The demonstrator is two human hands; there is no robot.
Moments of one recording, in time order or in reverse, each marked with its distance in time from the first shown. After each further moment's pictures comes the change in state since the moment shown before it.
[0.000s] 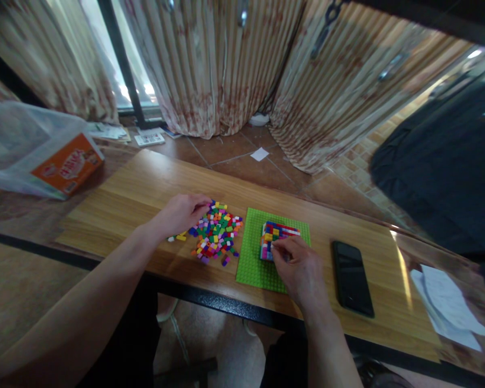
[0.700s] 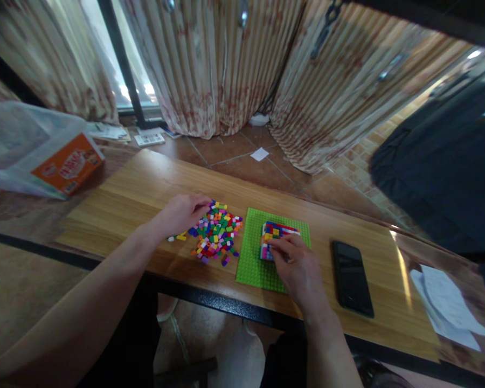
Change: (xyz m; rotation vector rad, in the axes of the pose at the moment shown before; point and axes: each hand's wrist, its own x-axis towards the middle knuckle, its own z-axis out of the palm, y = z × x) left_hand 0.001 -0.001 0.001 0.003 0.009 0.000; right_hand 0.000 0.007 0.003 -0.007 -0.075 -0.019
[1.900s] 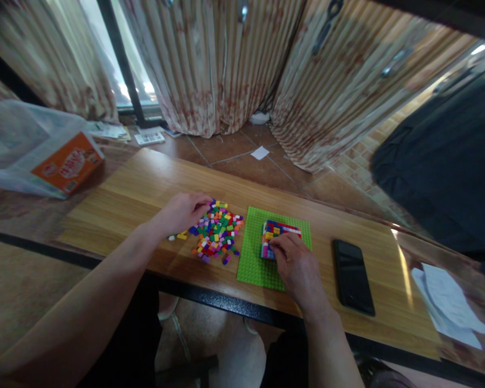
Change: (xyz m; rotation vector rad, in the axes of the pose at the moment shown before) left_hand -0.001 0.001 -0.002 0.001 -0.013 0.002; right_hand 0.004 -0.006 -0.001 -0.066 -0.006 -0.105
